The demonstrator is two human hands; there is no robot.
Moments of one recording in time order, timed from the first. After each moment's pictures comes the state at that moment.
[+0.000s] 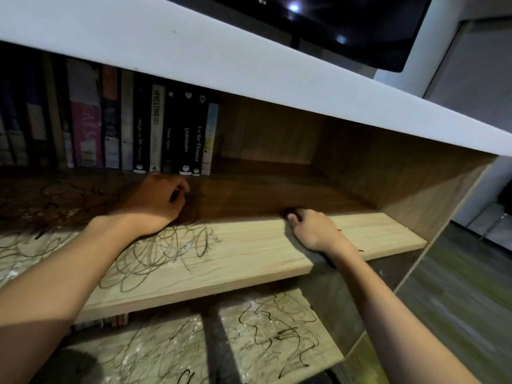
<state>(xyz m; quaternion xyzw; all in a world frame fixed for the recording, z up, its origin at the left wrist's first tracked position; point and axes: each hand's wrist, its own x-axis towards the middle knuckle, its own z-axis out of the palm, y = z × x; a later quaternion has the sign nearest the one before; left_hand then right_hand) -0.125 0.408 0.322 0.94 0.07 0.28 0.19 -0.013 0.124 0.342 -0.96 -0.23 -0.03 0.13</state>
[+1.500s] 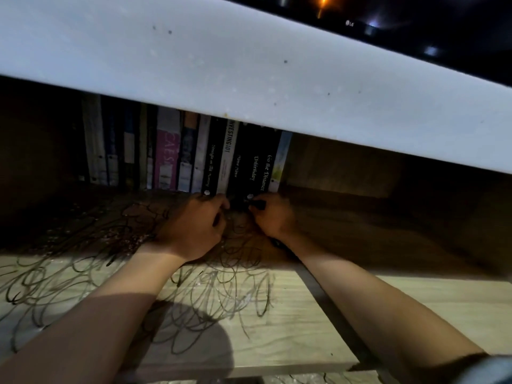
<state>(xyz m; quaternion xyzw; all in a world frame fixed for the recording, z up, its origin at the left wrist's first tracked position) -0.127 0.449 0.314 0.92 0.12 0.34 0.16 0.032 0.343 0.324 -0.86 -0.43 -0.10 0.27</state>
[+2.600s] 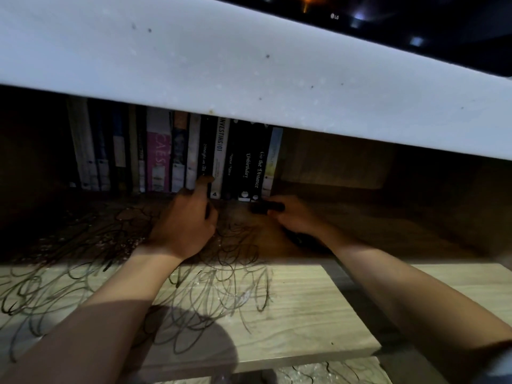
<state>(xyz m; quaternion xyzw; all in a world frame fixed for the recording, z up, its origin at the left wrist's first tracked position) -0.132 0.442 0.323 0.89 0.16 0.38 0.20 0.056 0.299 0.340 -0.84 -0.44 0.05 0.32</state>
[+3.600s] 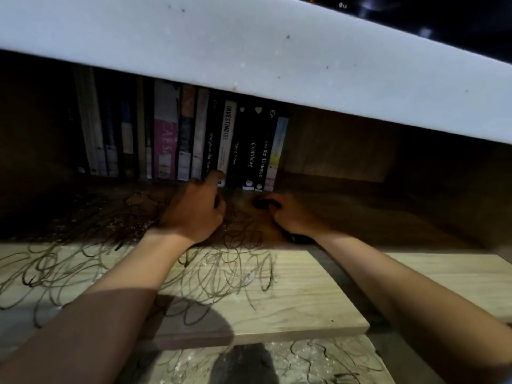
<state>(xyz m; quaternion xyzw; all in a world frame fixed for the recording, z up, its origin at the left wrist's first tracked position) -0.125 0.453 0.311 0.91 0.14 0.35 0.19 0.019 0.294 0.333 -0.83 -0.45 0.07 0.32</state>
